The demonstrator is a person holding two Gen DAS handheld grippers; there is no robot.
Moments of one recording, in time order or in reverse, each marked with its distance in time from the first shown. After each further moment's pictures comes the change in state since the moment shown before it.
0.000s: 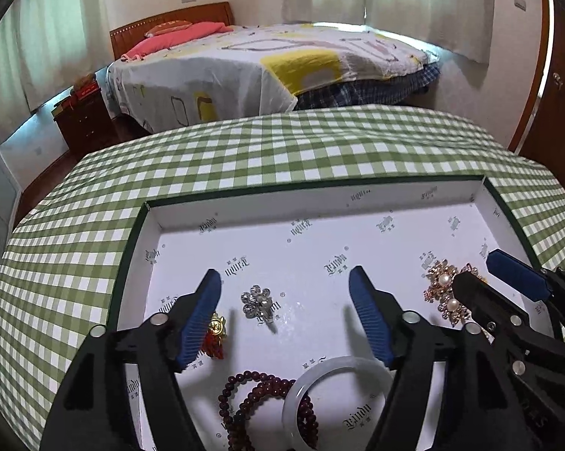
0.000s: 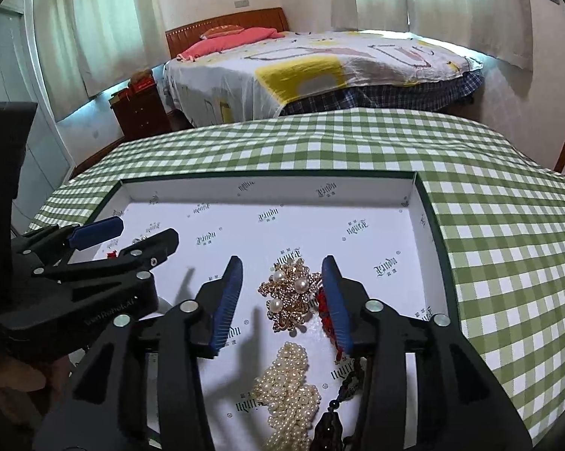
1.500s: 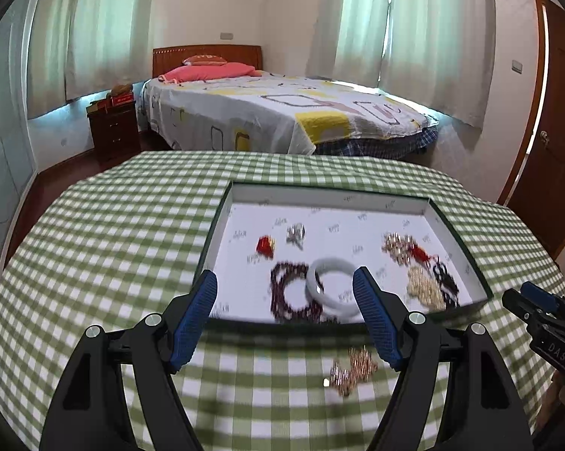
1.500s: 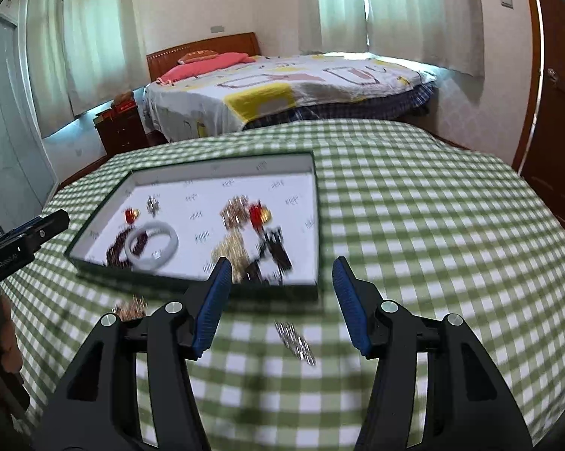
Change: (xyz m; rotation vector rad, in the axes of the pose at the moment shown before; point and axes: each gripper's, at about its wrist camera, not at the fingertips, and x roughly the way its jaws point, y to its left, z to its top) left arm -0.132 0.030 -0.090 -0.145 -0.196 -0.016; right arm -0.137 -0.037 -0.090 0.042 -0.060 -0.108
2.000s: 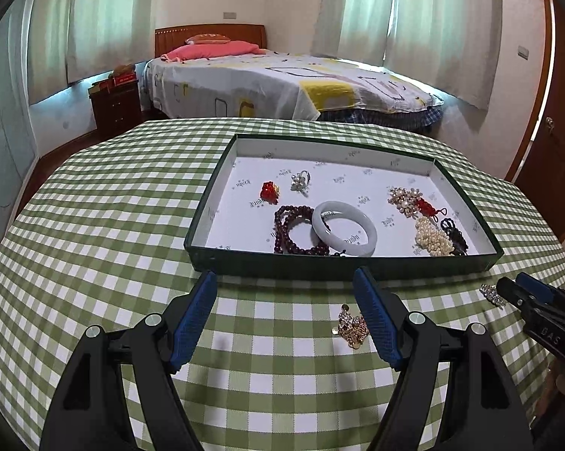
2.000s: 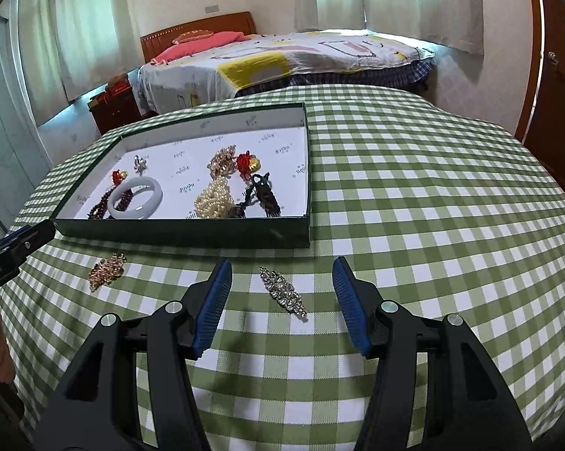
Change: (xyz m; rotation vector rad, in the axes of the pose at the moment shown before) left arm 0.006 -0.003 -0.034 -0.002 0.076 0.015; right arm 0.022 -0.007 -0.026 0.008 0.080 -0.003
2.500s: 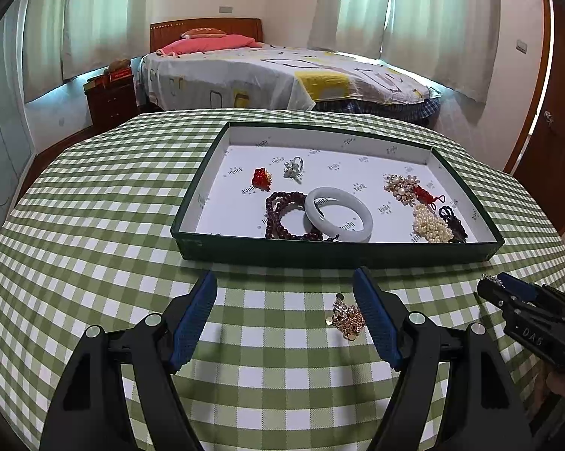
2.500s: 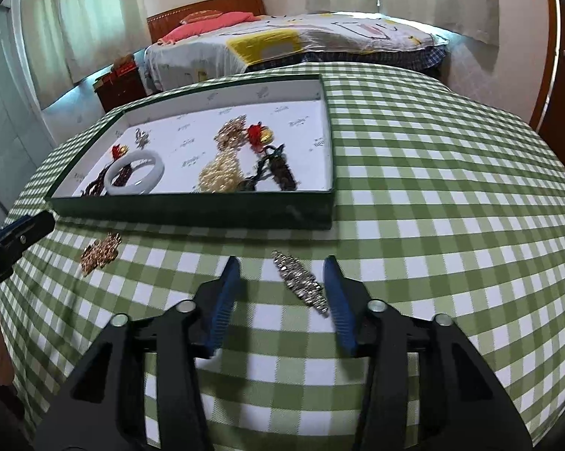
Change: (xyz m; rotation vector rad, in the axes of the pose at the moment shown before) left arm 0.006 -0.006 -0.008 0.006 0.025 -0.009; right arm 0.019 0.012 -0.007 -0.043 0.066 0.031
